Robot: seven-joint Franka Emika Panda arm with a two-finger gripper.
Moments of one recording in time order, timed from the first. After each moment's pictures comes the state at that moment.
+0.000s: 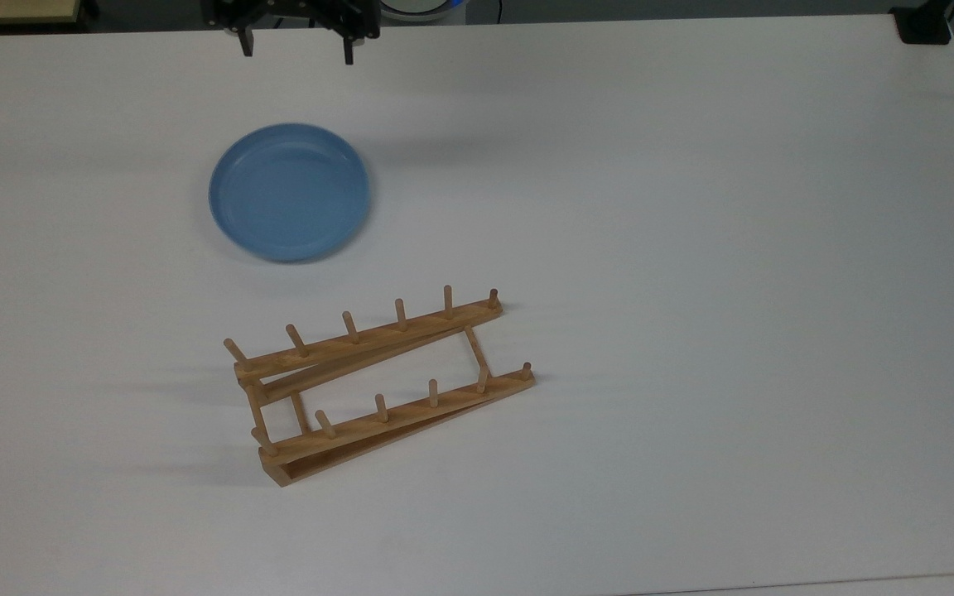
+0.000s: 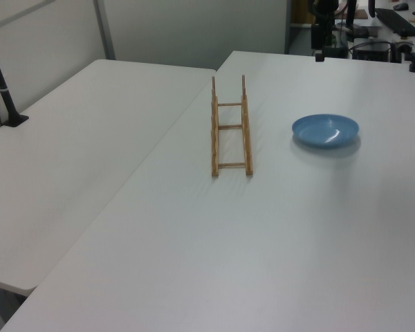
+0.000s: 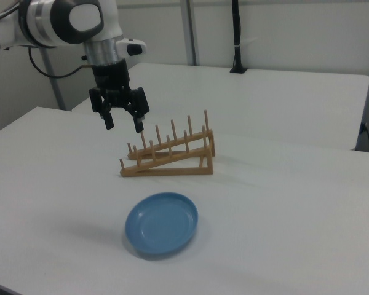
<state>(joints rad) 0.10 0.06 -0.16 -1.59 -0.10 1.56 -0.07</state>
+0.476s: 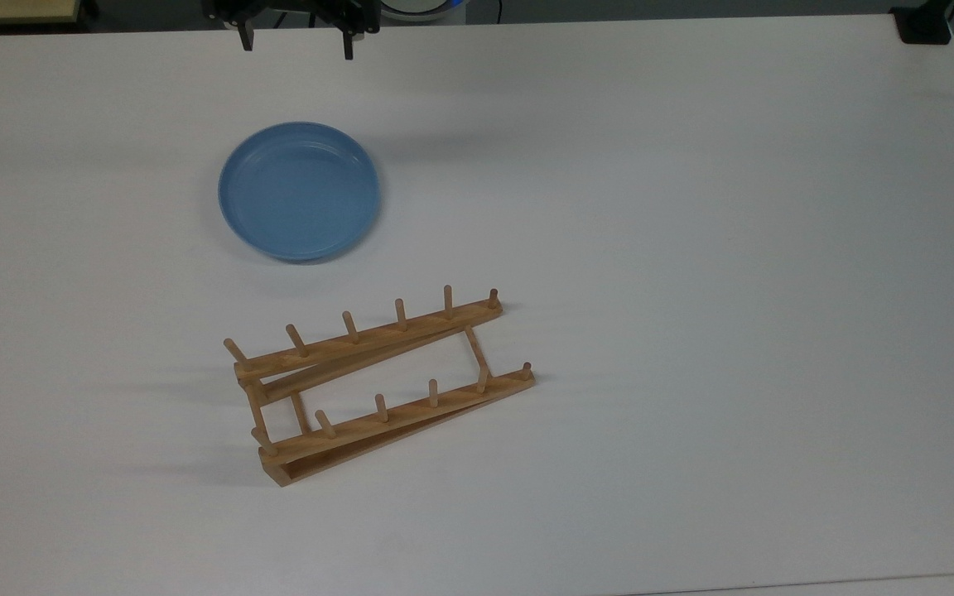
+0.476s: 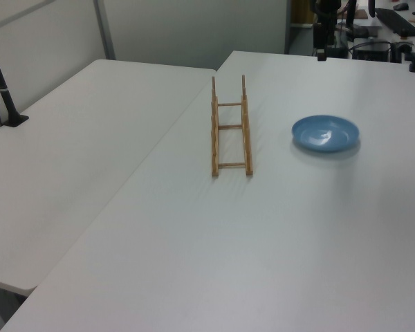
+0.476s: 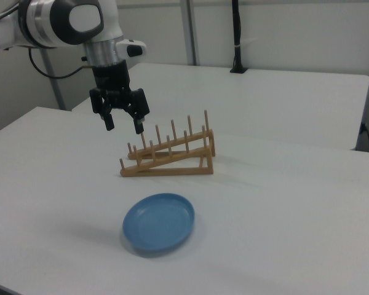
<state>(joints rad) 0.11 0.05 -0.16 -1.60 -0.11 1.56 -0.06</state>
